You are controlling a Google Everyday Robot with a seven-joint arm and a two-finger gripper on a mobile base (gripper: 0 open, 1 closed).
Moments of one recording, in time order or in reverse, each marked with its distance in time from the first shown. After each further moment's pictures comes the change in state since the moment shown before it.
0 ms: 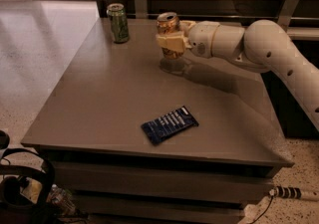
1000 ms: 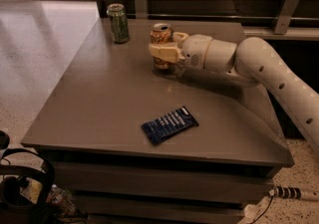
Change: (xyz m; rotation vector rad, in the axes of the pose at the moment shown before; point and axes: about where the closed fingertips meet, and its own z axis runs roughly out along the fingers) arm 0.019 0.027 0.012 -0.059 -0.079 0.097
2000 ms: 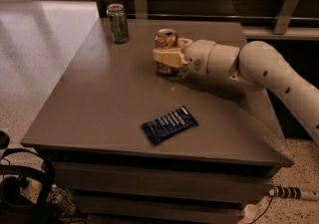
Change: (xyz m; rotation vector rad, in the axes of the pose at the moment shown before) arm 0.022 0.000 -0.013 0.056 0.082 0.050
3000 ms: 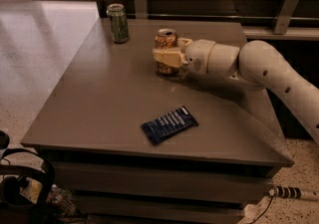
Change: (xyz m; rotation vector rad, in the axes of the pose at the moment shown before) arm -0.002 0.000 0.000 0.000 0.000 0.000
